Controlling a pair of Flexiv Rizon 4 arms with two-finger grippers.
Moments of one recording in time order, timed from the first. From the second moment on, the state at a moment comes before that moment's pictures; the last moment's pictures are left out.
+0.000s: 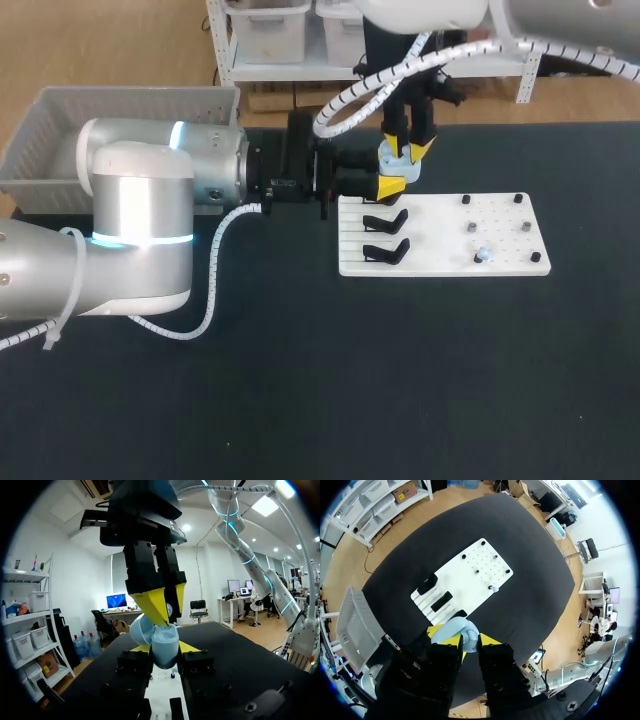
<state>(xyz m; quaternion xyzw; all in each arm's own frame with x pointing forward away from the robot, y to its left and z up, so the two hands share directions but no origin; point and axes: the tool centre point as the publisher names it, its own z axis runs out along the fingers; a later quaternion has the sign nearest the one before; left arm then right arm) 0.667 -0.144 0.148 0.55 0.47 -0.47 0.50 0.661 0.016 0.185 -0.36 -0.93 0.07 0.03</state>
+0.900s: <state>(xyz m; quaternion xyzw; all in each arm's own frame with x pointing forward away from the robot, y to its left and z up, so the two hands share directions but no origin) 0.667 -0.144 0.148 0.55 0.47 -0.47 0.50 0.618 -0.014 0.220 -0.30 -0.95 0.06 -0.04</state>
